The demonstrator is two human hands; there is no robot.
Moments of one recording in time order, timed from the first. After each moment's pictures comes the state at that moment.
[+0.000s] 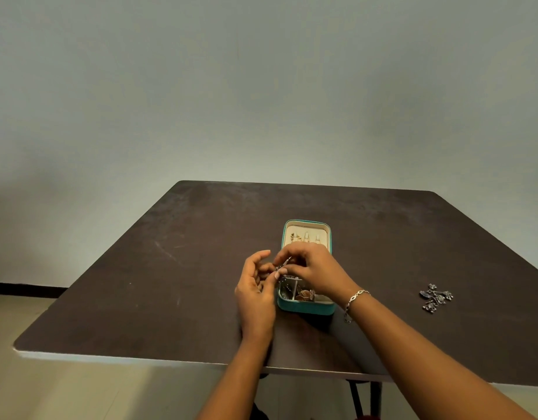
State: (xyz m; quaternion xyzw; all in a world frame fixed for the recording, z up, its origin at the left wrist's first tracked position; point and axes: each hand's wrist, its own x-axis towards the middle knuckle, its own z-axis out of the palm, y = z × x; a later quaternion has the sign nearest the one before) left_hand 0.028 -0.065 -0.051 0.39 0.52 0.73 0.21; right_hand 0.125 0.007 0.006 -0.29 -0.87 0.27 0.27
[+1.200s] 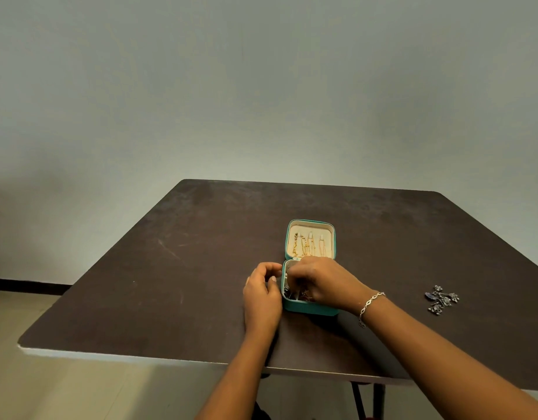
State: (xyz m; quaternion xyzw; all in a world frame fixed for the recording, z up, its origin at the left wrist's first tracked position) left_hand 0.021 -0.052 -0.062 0.42 0.67 0.59 0.18; right_hand 0.140 0.017 -0.009 -0.20 -0.97 0.07 0.14
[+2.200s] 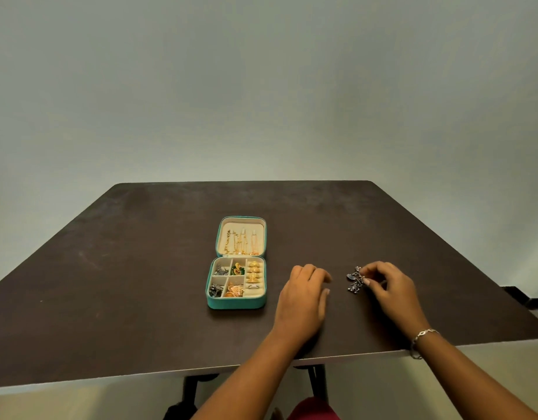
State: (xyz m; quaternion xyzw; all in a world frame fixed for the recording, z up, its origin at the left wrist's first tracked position) left_hand 0.163 -0.021 -0.059 0.75 0.54 0.39 0.02; right_hand 0.345 0.026 -0.053 -0.55 -0.71 0.16 0.41
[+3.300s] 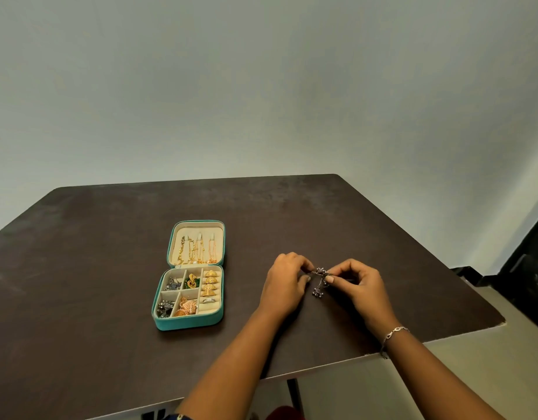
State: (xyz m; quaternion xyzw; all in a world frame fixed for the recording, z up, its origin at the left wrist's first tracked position) left_hand 0.198 0.043 -0.058 0.73 0.54 0.39 0.15; right_hand 0.354 0.033 -0.055 -0.51 -0.61 0.34 0.50
